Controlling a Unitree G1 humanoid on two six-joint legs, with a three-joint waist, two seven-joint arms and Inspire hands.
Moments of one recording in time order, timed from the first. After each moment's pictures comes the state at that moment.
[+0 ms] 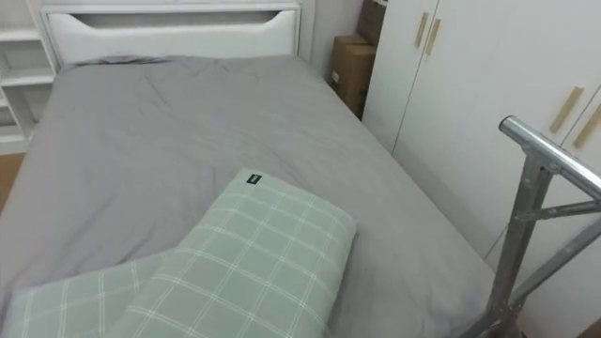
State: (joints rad) left arm 0.20 0.22 0.11 1.19 0.16 0.14 0.07; right arm 0.01 -0.21 0.08 1.32 0.19 0.07 0.11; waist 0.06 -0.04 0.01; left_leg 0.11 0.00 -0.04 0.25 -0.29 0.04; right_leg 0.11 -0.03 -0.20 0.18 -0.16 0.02
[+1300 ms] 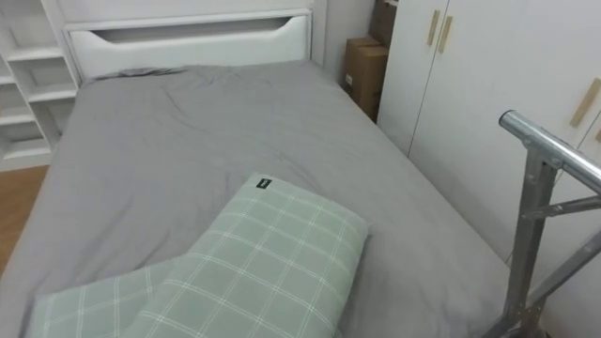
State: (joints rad) left arm 0.23 0.15 0.09 1.18 0.28 0.17 0.10; right arm 0.05 -0.22 0.09 1.34 0.36 0.05 0.16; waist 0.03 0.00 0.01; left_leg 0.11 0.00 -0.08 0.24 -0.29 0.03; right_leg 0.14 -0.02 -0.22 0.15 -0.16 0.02
